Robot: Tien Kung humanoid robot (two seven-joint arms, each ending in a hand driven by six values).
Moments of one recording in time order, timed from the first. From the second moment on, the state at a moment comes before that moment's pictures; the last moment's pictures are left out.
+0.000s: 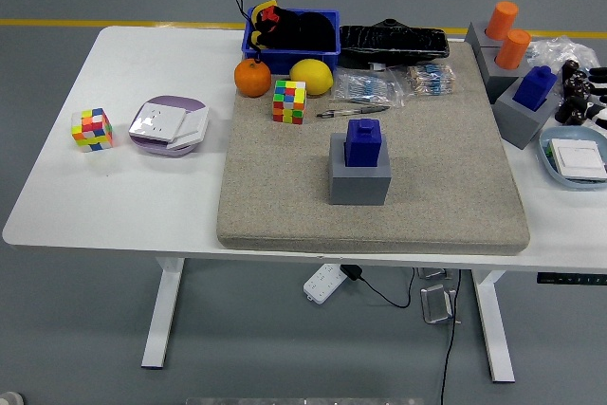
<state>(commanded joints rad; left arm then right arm) -0.15 0.23 -0.32 -0.26 0.19 0.04 0.18 0.27 -0.46 1.49 1.18 -1.25 0.06 0.07</state>
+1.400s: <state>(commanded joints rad) -0.14 0.23 -0.31 -0.26 0.19 0.04 0.18 0.27 -0.47 1.49 1.18 -1.24 0.05 0.07</state>
